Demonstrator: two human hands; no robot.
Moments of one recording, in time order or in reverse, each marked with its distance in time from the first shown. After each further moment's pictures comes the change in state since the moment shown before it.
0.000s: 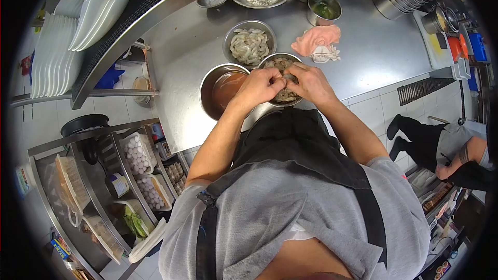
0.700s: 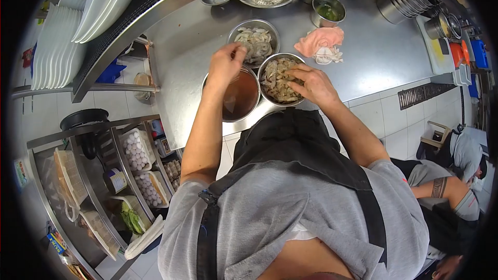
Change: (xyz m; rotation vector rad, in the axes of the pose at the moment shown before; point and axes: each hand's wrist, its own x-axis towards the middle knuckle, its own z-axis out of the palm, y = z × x) left_hand 0.011 -0.048 -0.055 0.121 0.515 -0.052; right_hand -0.008 0.010 0.002 -0.068 -0.060 -0.058
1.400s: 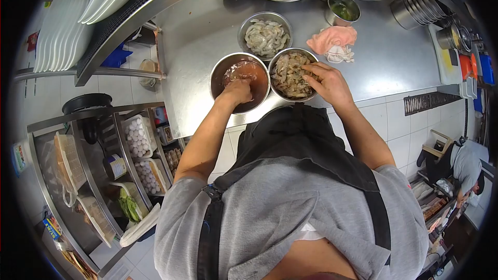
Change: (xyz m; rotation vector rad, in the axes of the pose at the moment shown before) left_hand -0.064 -0.054 0.013 0.629 -0.804 -0.276; right_hand -0.005 -0.001 -0.006 0.161 0.030 0.100
